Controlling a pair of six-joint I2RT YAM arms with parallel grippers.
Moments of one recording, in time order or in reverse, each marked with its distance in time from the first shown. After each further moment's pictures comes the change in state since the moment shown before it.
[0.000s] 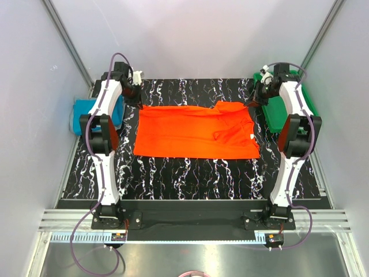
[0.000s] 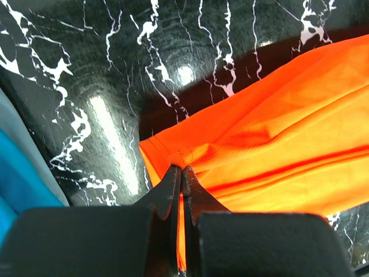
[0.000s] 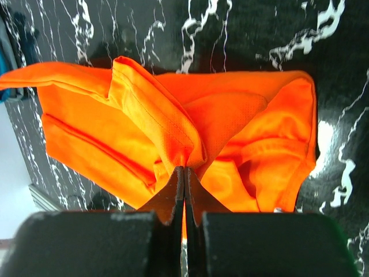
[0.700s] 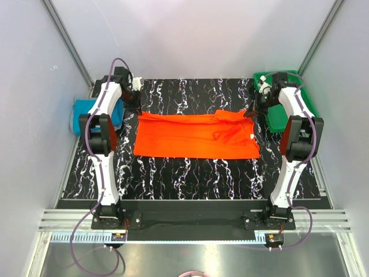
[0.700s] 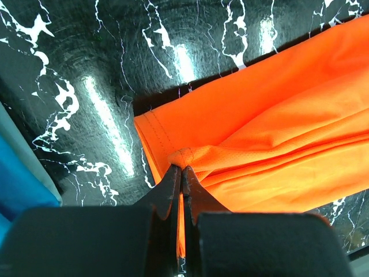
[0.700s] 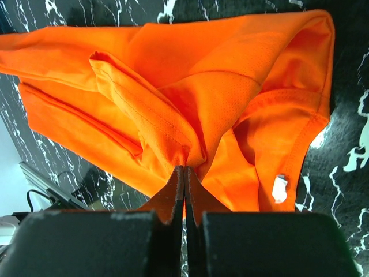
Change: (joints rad) left arm 0.010 -0.023 -0.089 -0.020 0.003 0.016; right arm 0.000 -0.087 -0.202 -0.010 0.003 -0.061
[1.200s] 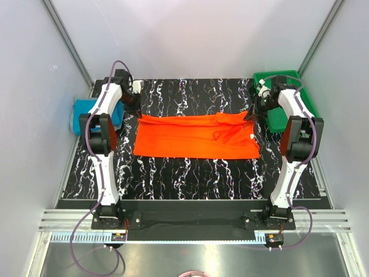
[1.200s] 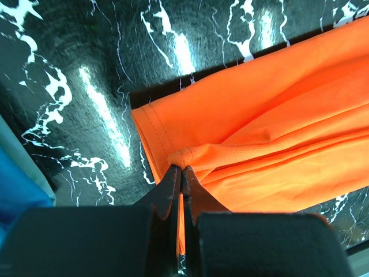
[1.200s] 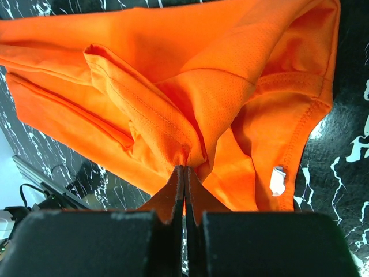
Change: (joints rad) left arm 0.002 0.000 -0.031 -0.006 0.000 0.003; right arm 0.000 -0.021 -0.063 0.004 0.007 -0.026
